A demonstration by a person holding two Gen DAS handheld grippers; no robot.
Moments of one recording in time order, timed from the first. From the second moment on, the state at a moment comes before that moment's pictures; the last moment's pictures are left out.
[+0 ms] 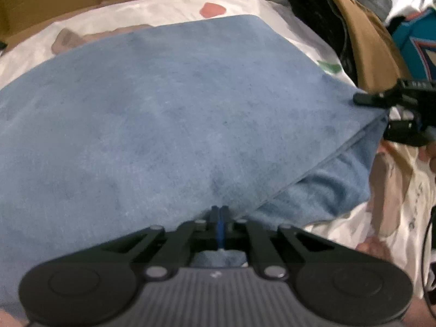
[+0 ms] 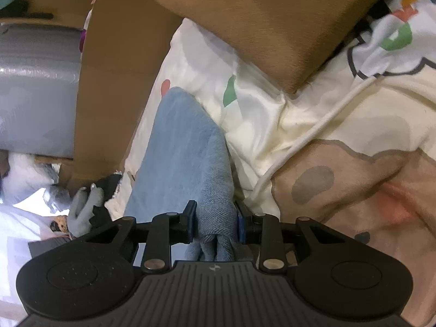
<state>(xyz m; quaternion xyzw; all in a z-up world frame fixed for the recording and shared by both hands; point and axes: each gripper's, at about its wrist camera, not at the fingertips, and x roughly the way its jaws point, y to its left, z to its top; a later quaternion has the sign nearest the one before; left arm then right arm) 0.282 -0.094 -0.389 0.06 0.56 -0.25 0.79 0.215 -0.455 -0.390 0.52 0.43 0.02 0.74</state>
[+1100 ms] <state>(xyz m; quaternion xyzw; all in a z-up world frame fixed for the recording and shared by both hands) 0.446 -0.093 -0.384 0.01 0.52 -0.16 0.84 0.228 -0.457 -0.387 0.50 0.44 0.02 0.75</state>
